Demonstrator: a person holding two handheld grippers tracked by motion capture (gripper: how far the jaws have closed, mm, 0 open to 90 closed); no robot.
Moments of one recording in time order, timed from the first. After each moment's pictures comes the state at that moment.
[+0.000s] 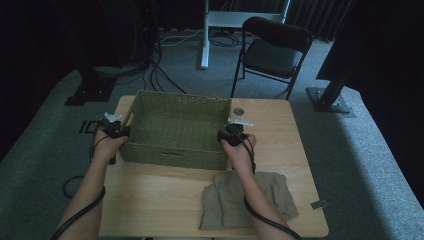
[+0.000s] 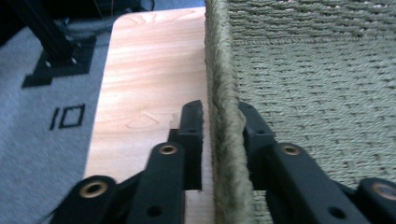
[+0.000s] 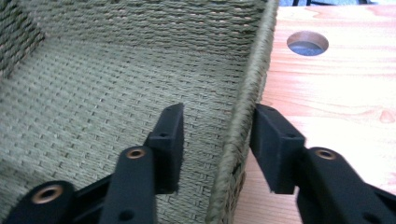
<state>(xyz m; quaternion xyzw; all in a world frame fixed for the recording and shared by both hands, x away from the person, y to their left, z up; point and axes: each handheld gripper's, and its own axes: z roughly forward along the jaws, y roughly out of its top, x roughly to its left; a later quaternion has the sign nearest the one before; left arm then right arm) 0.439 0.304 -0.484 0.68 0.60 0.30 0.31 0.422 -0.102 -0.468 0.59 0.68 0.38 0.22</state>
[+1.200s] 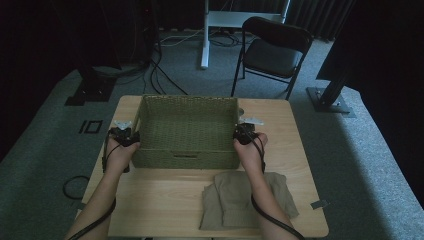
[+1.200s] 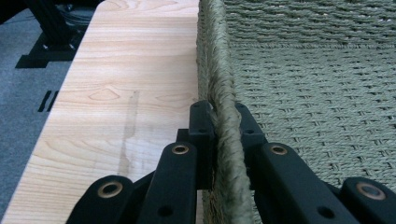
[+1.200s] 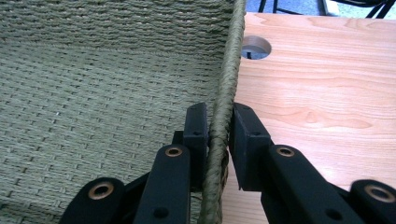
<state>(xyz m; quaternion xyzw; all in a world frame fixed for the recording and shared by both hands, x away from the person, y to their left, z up) 0.412 0.257 -0.487 0.65 0.62 0.30 0.32 0.426 -0.138 -0.468 0.59 0.68 0.34 0.27</state>
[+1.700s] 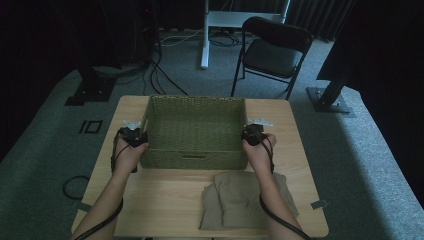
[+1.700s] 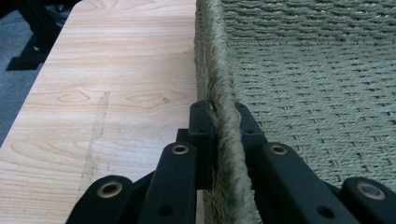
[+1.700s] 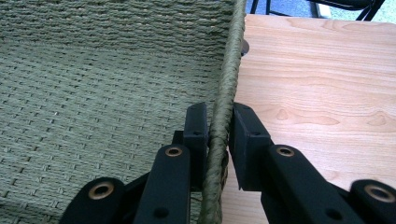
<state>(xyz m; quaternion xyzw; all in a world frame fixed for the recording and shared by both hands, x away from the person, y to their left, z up) 0.413 0.231 -0.487 0.66 0.61 0.29 0.32 0.423 -0.165 -0.469 0.59 0.68 0.35 0.27</state>
